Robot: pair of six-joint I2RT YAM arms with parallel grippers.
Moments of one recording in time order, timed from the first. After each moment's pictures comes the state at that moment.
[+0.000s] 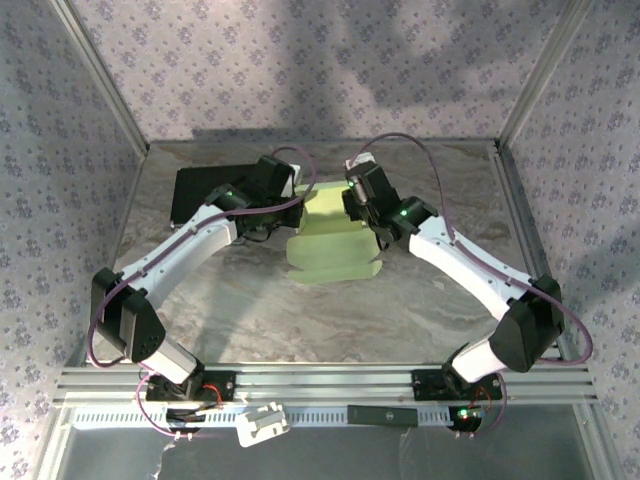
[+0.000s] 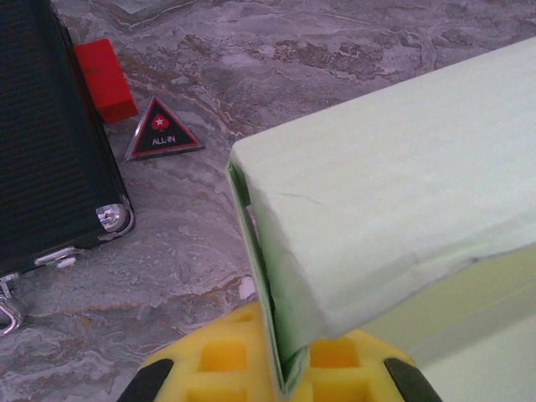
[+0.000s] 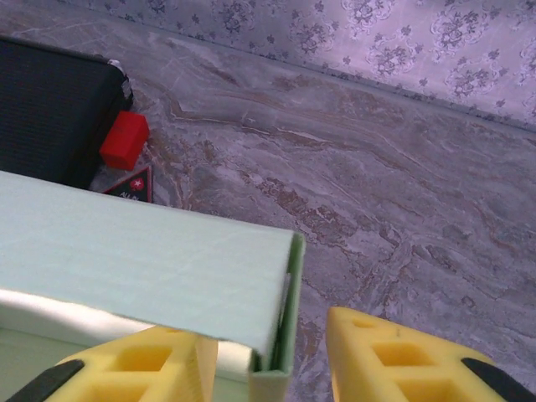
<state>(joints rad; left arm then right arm) -0.65 1.55 1.43 -0.74 -0.04 -0.36 0.69 1.48 1.35 -0.54 0.41 0.18</state>
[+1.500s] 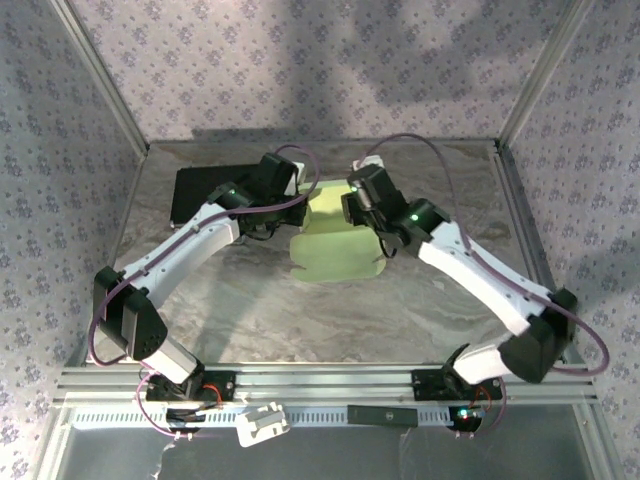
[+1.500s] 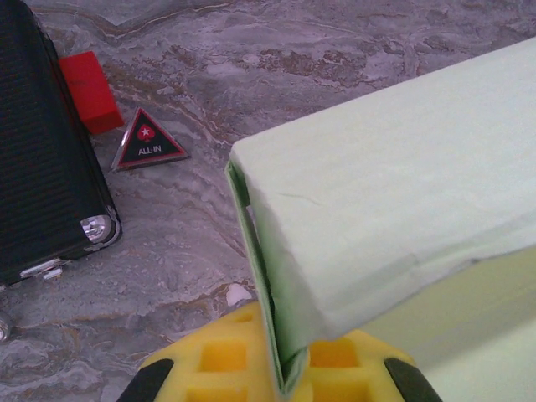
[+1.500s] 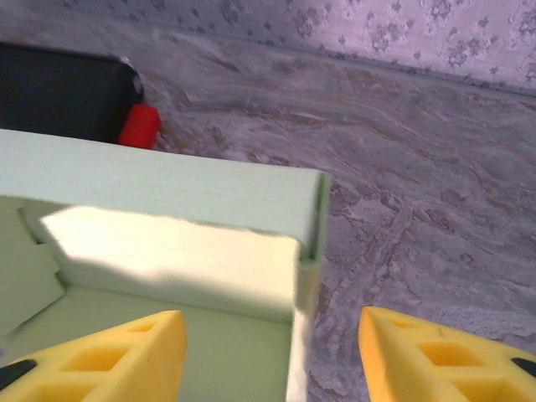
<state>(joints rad) -0.67 1.56 1.46 -0.74 -0.03 -0.36 0.74 1.38 1.38 -0.69 0.42 0.31</state>
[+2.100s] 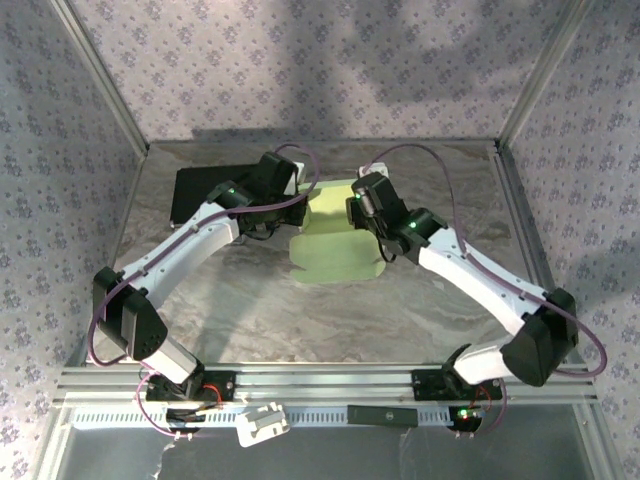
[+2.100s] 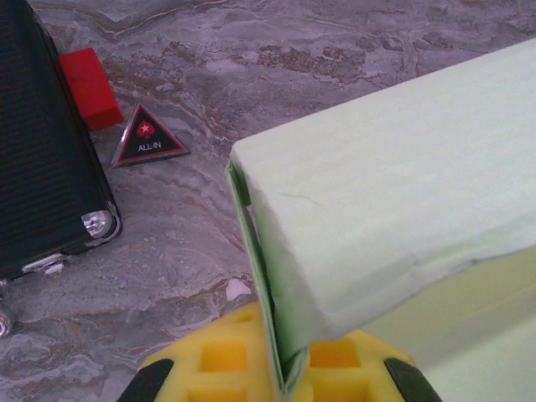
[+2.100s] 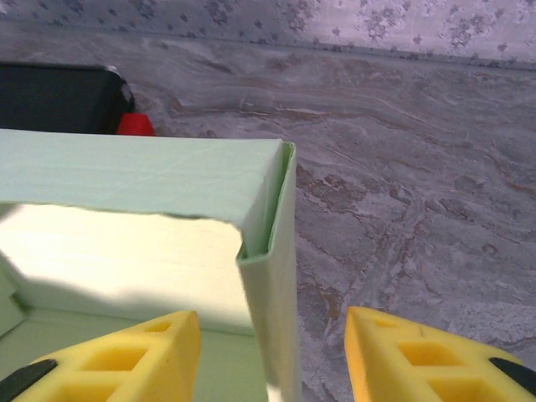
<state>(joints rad) -0.67 1.56 1.48 -0.77 -0.03 -0.36 0.71 1.41 1.27 -0.56 0.43 0.35</state>
